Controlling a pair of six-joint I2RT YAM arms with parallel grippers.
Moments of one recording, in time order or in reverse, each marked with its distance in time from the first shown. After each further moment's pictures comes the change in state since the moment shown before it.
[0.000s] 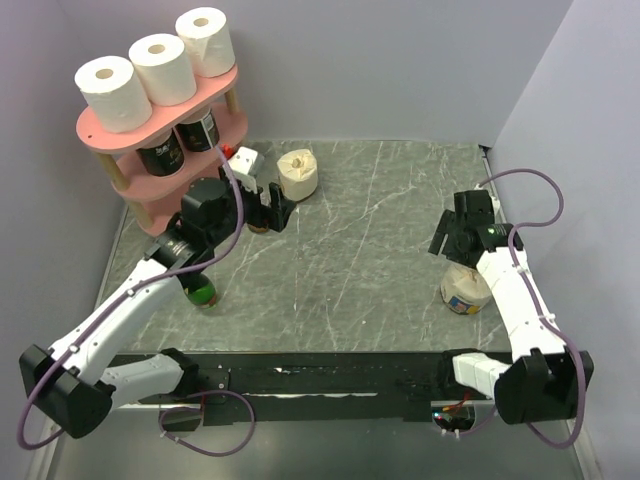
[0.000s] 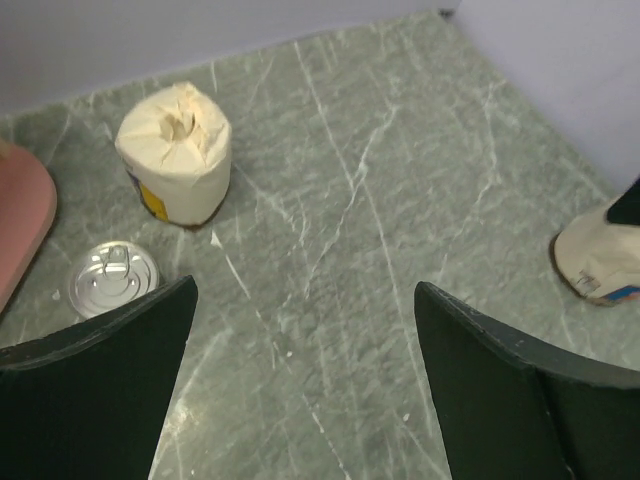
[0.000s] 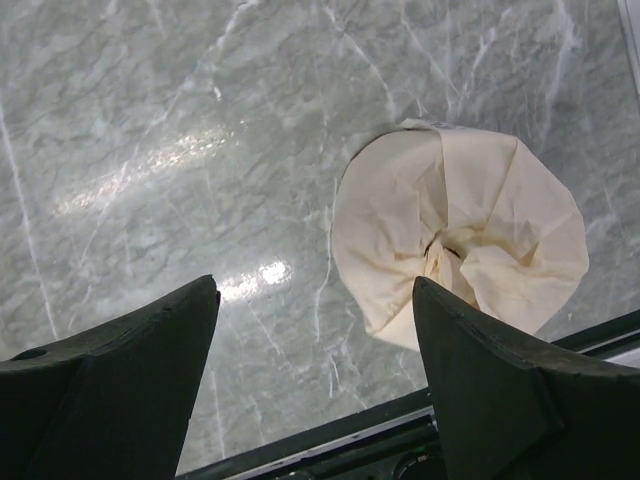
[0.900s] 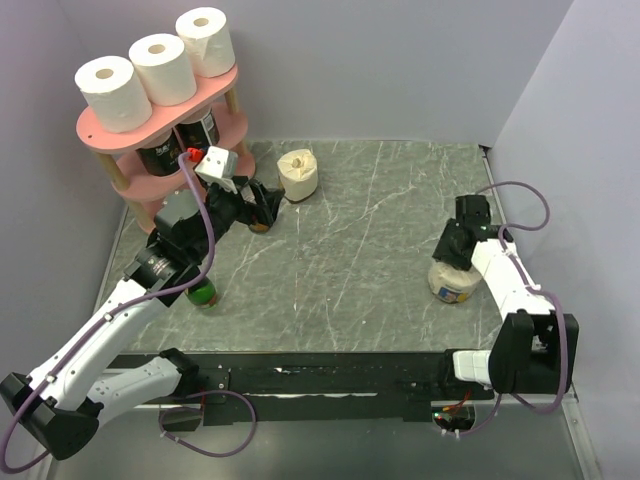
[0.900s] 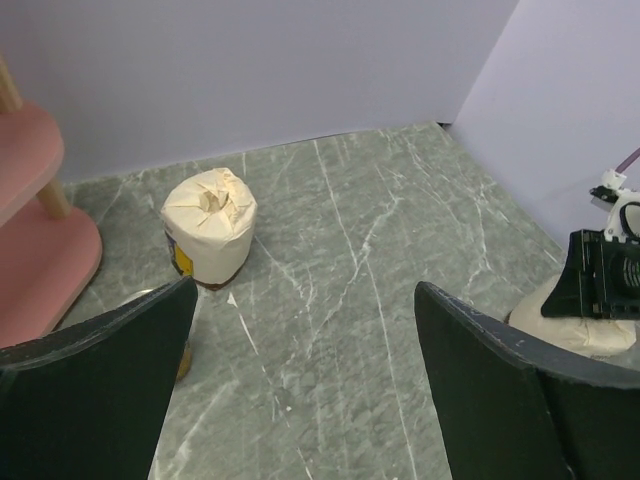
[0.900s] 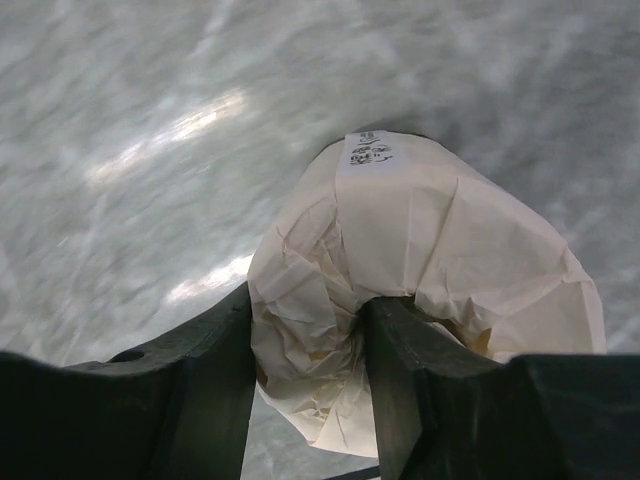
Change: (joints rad) left arm -0.044 -0.146 -0.023 0.086 -0.129 -0.032; right arm -0.113 0.160 -0.117 0.216 -0.132 -0.021
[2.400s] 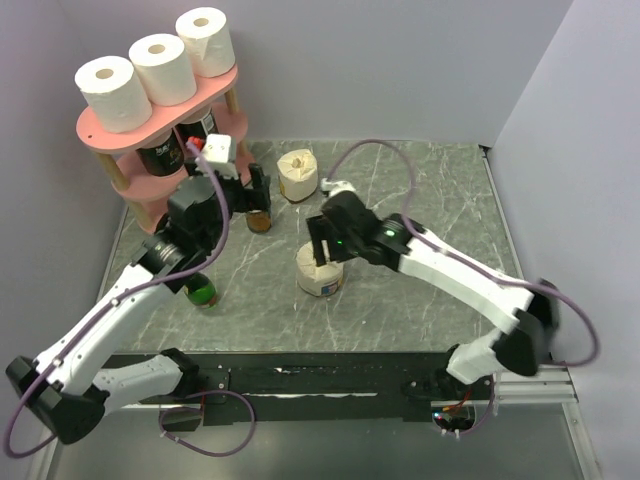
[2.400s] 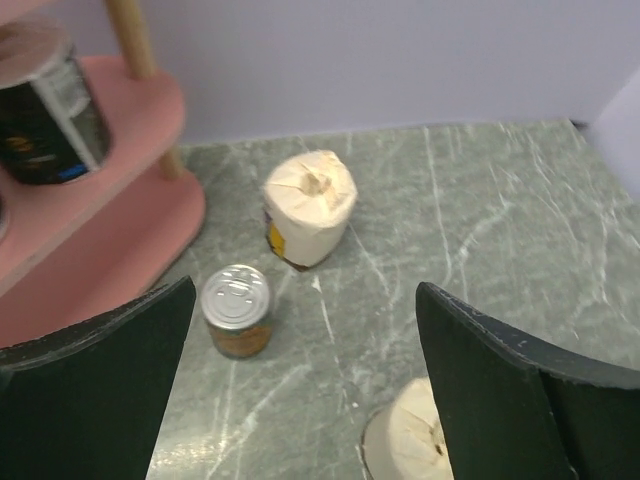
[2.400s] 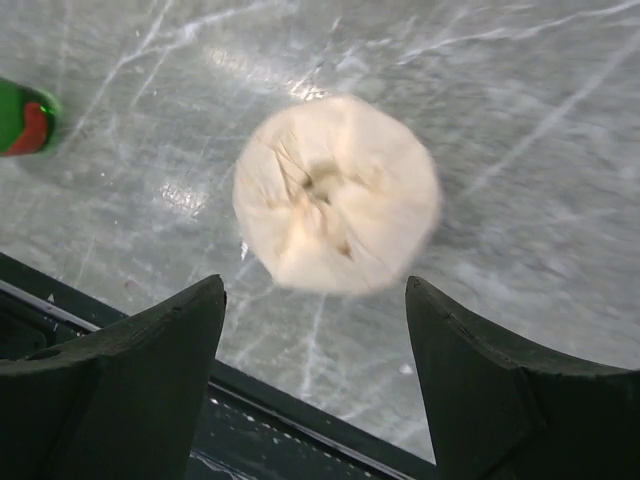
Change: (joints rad) left arm -0.011 0.075 0.085 -0.101 -0.288 0.033; right arm 0.937 0.179 0.455 -0.053 0.095 0.066
